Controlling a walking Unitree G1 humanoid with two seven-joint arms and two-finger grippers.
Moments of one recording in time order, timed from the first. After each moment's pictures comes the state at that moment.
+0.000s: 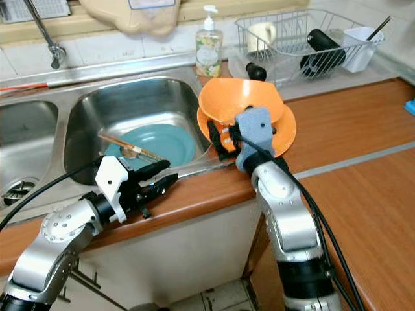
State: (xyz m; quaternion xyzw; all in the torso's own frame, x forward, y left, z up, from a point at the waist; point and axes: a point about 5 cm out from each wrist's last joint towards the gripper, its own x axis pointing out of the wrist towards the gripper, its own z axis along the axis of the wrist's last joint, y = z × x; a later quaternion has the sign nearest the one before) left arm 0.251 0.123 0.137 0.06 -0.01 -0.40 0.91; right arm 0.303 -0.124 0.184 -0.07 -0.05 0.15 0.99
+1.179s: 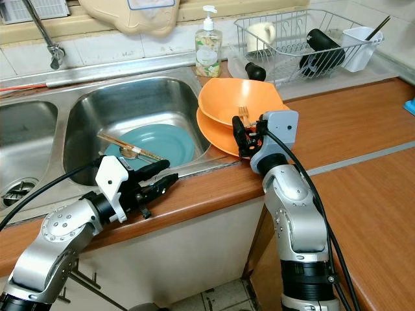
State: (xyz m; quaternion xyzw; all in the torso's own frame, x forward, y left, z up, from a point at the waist) left arm 0.251 0.123 0.137 0.06 -0.01 -0.40 0.91; right arm 0.303 -0.146 0.174 0.05 -0.02 0.10 0.99
